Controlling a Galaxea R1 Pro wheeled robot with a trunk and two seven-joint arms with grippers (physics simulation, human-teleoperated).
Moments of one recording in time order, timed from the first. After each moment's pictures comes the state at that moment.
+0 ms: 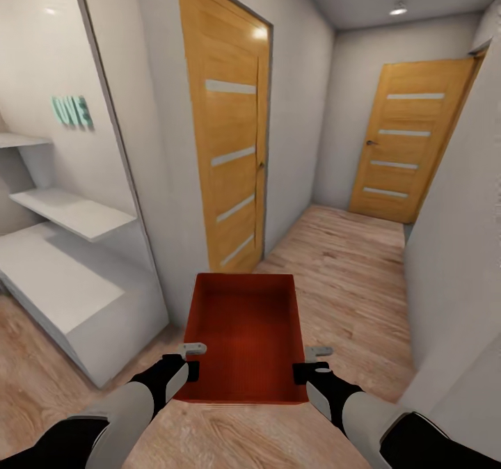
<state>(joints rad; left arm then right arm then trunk) -0.81 -0.10 0.01 -0.13 0.05 0.31 0.20 -0.80 0.12 0.55 -0.04 -0.50 0.03 -0.17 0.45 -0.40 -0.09</state>
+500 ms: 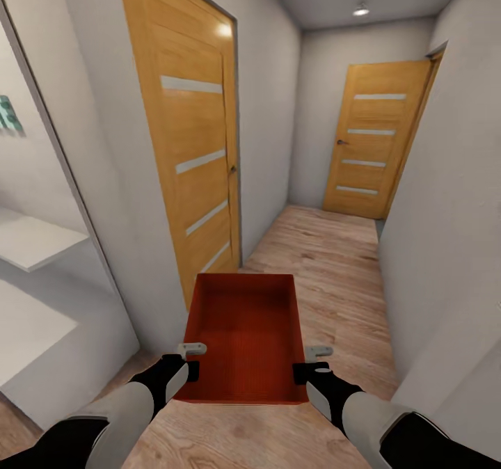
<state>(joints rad) -0.81 -0.10 0.01 -0.13 0.04 0.32 0.19 -0.80 0.12 0.55 -0.04 -0.50 0.03 -0.17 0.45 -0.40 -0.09</state>
